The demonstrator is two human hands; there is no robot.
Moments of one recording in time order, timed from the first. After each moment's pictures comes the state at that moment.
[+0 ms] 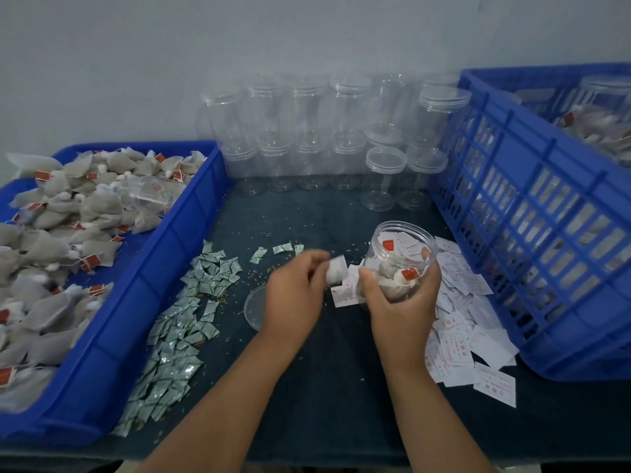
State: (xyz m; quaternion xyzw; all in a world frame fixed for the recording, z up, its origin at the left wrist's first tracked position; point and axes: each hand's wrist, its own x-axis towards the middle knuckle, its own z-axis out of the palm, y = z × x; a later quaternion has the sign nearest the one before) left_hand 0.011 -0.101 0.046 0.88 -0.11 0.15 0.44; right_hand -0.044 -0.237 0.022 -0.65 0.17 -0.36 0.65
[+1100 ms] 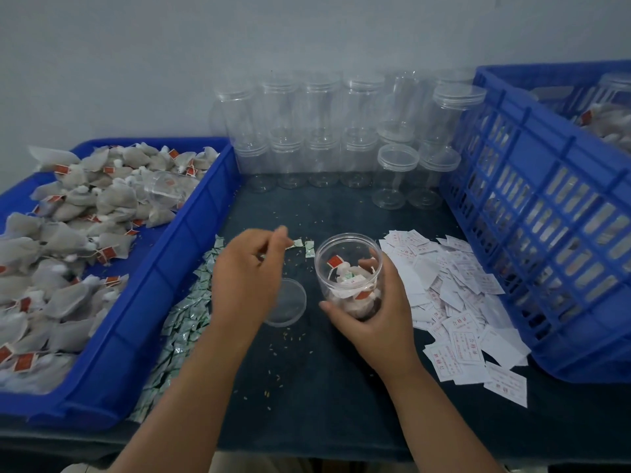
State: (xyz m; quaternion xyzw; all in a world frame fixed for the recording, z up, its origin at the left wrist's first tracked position) left_hand 0.007 -0.037 0.091 0.87 -0.08 0.23 0.42; right_hand -0.053 -0.221 0.016 -0.74 -0.03 -0.26 0.62
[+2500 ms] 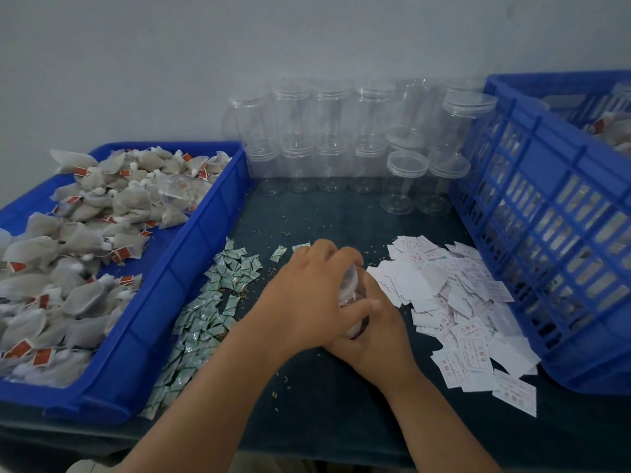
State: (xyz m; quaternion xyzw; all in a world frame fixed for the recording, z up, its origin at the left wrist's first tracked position) left_hand -0.022 -0.071 0.118 0.94 -0.28 0.04 0.18; right_hand -0.059 -0.214 0.018 -0.82 -0.07 -0.16 0.54
